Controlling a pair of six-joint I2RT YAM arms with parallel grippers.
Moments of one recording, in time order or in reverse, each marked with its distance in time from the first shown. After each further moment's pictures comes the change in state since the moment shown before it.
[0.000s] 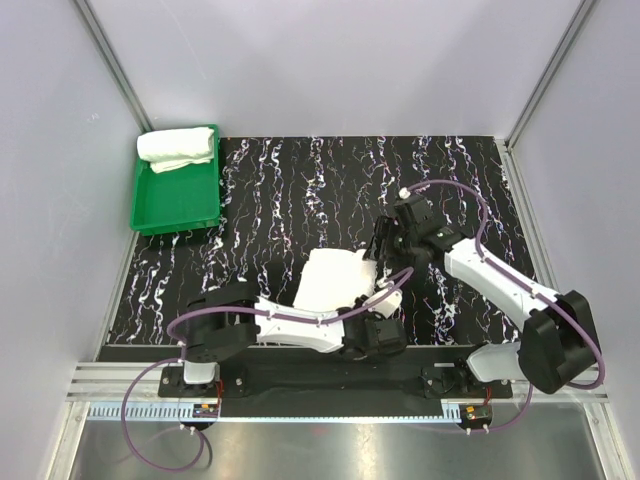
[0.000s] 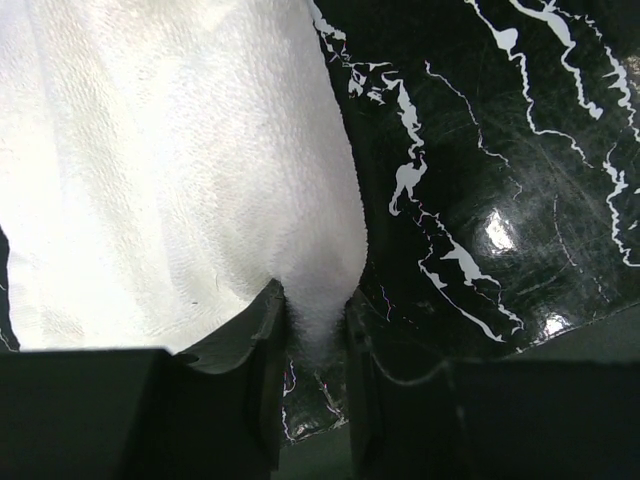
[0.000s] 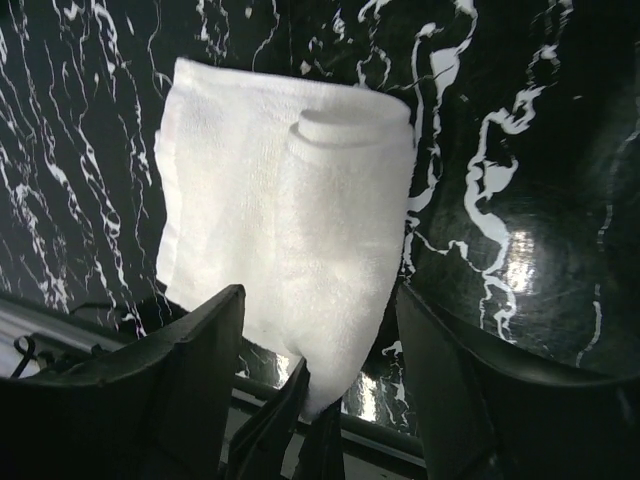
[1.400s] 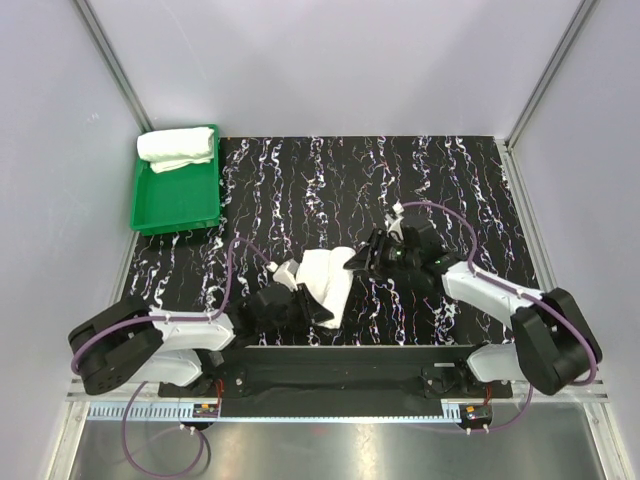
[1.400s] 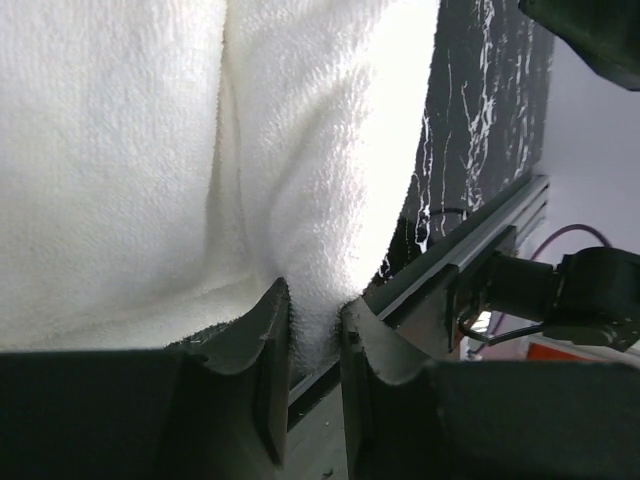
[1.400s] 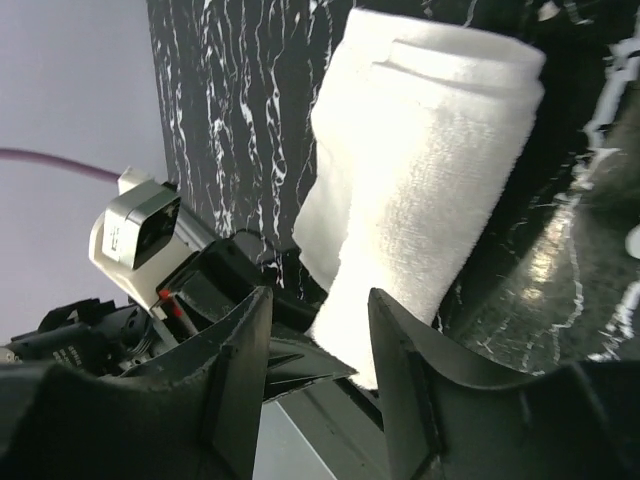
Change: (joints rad) left arm 0.452 -0.647 -0.920 0.949 0.714 -0.462; right arm -0.030 -0.034 -0.279 0.536 -0.364 0.200
